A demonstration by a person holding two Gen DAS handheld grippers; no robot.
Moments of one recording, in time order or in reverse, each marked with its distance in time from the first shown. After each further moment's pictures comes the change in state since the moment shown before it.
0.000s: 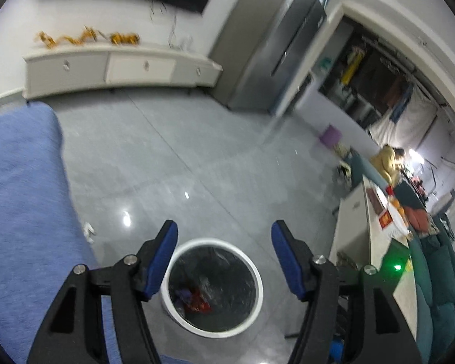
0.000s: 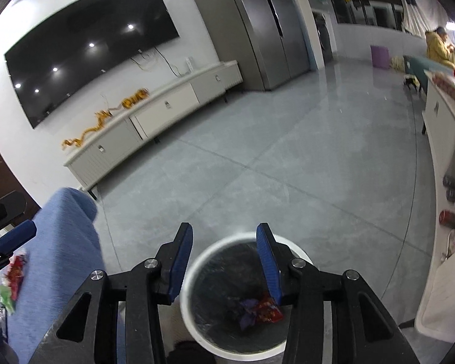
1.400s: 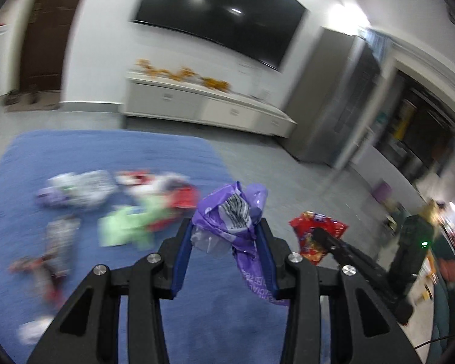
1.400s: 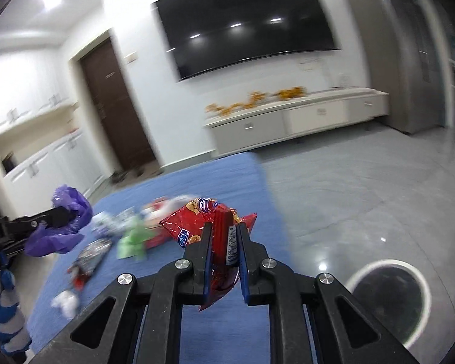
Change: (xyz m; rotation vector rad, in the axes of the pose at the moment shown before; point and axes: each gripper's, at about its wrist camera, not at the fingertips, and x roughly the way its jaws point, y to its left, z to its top) left arm -0.233 0.127 -0.052 -0.131 -0.178 0.232; right arm -0.062 0.201 -0.054 -0.363 0.017 0.490
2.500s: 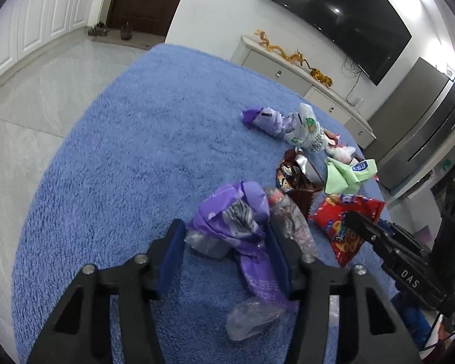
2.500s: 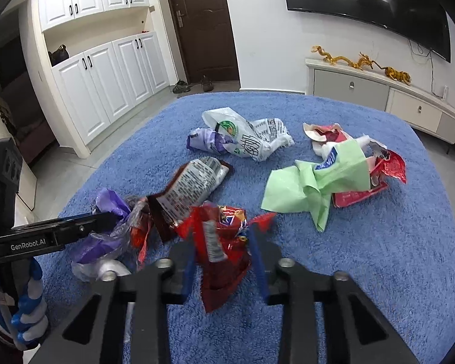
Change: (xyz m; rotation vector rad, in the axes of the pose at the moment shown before) left arm -0.069 0.253 -0.097 -0.350 0.068 0.321; right arm 0.133 0.224 -0.084 -0.385 0.350 0.264
